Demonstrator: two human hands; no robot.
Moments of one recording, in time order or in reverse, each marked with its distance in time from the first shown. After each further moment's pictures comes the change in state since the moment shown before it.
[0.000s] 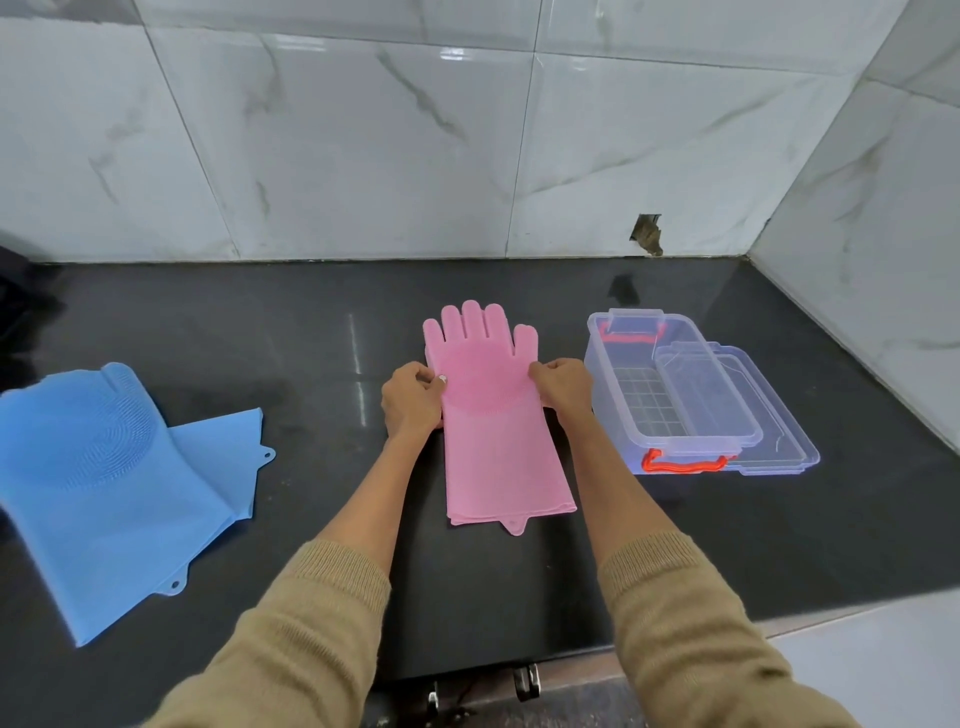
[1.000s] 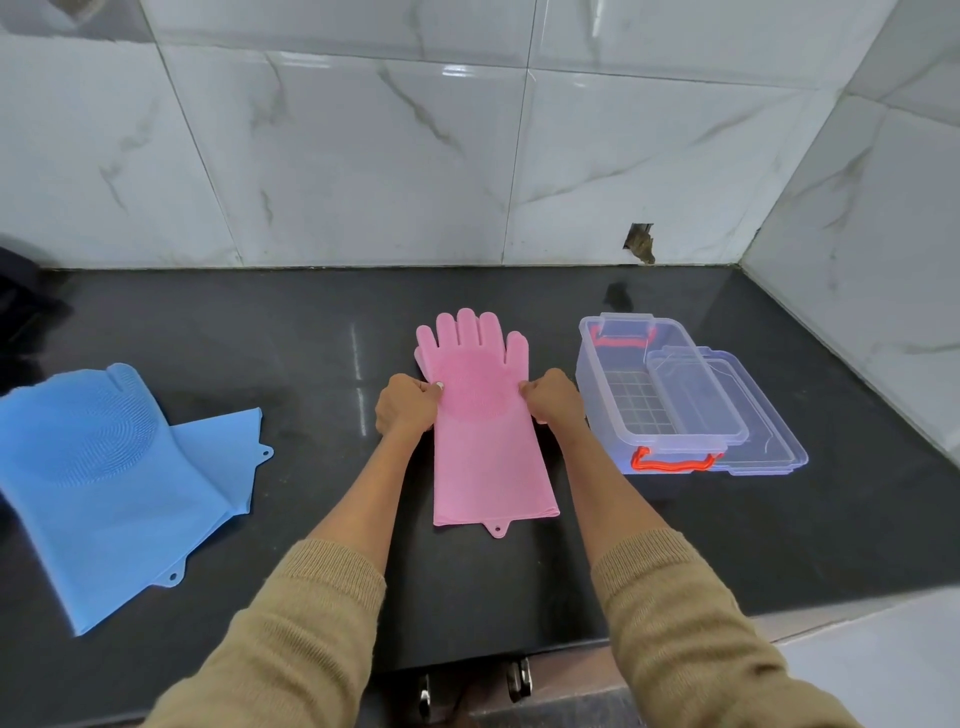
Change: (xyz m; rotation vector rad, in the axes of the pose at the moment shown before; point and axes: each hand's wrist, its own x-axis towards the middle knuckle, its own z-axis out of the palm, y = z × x) left_hand -0.014 0.014 -0.011 0.126 -0.094 -0.146; right_hand -0.011 0.002 -0.003 -0.318 -0.130 0.004
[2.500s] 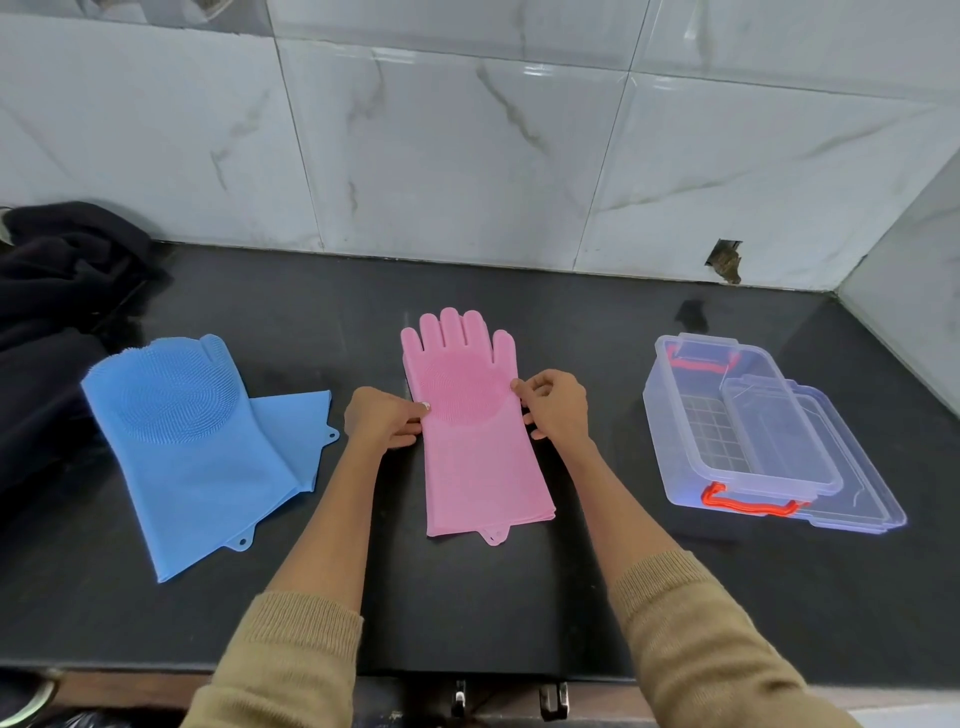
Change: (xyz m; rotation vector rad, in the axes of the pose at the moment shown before) left_hand 0.006 -0.045 -0.081 -0.300 0.044 -0.284; right_hand -0.008 -0.030 0.055 0.308 -0.018 -0.272
